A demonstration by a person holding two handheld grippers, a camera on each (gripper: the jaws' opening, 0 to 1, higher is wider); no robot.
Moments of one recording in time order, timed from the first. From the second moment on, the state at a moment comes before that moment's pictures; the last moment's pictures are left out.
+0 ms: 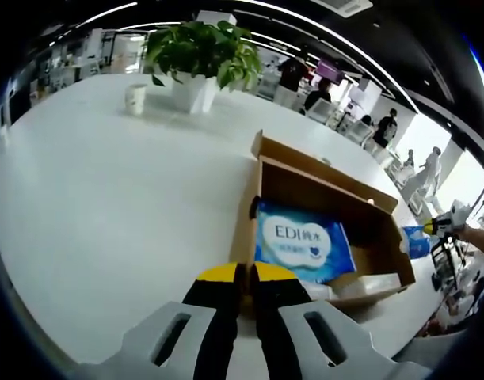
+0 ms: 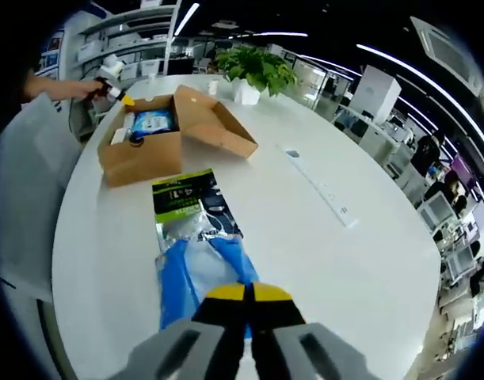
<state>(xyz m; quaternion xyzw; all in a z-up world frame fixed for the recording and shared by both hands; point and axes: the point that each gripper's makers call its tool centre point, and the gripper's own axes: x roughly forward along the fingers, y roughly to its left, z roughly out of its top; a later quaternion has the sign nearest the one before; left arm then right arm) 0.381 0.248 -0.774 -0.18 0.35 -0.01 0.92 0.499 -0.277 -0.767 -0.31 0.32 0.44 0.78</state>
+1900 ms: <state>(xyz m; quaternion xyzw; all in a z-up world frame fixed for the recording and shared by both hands) 0.380 0.248 -0.774 -0.18 0.35 -0.01 0.92 0.454 -0.305 -0.780 -0.14 0.35 0.24 0.90</state>
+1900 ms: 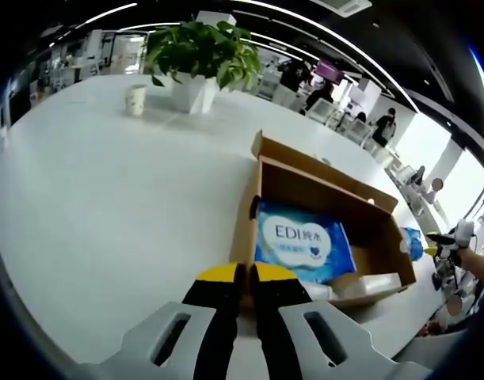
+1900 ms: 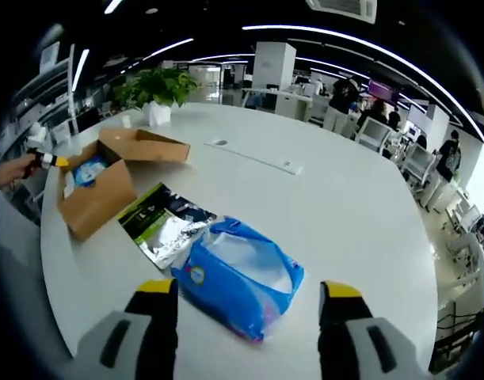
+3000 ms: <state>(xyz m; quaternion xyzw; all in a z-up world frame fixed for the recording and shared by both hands) 0.380 0.248 -0.774 -0.18 0.35 -0.01 0.92 0.459 -0.325 -0.829 -0.18 0.39 0.18 0.88</state>
